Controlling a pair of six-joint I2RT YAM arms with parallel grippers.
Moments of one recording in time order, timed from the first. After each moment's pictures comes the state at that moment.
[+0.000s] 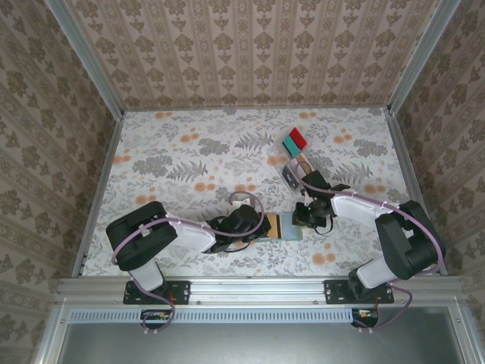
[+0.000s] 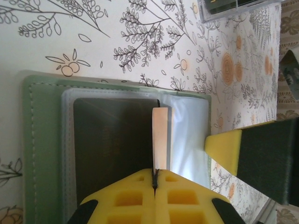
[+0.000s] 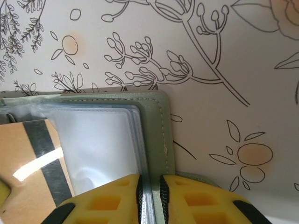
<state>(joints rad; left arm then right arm) -1.11 1.69 0.59 0.46 -0.02 -1.27 0.41 1.49 0.71 -0.54 -0.24 0.58</state>
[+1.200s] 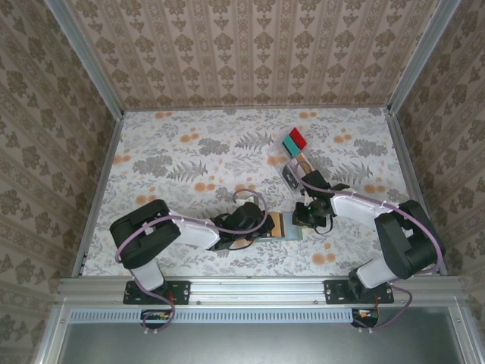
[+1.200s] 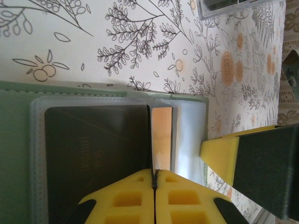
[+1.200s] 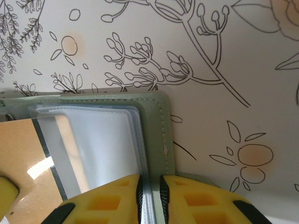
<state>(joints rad) -1.11 1.71 0.64 0.42 0.00 -1.28 0.41 1.50 0.72 -0.54 -0.24 0.58</state>
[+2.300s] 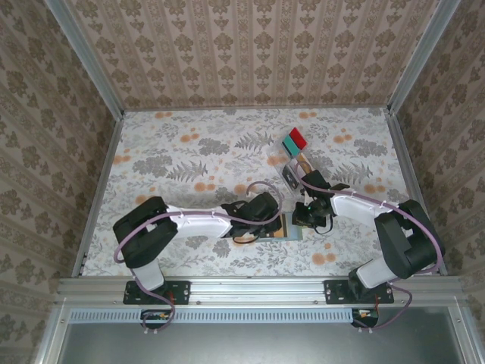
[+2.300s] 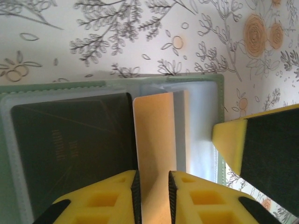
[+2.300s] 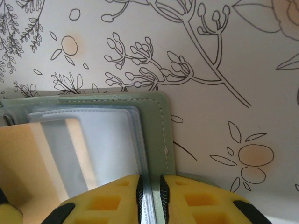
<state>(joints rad) -1.13 1.74 0.94 -0.09 0.00 -1.11 0.41 1.51 0.72 -0.54 -0.25 0.58</state>
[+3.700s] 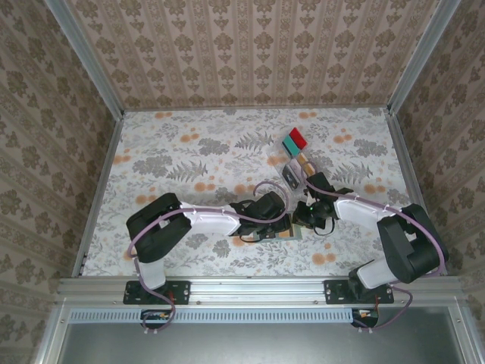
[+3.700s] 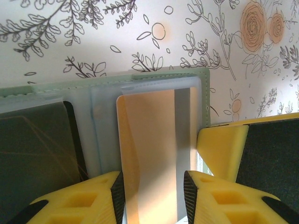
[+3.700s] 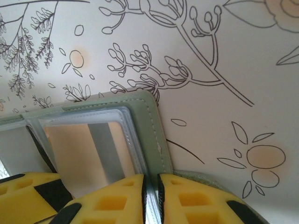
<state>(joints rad) -1.13 1.83 0.98 -0.04 0.05 -1.16 0.39 1.46 0.65 -0.44 -0.30 0.68</state>
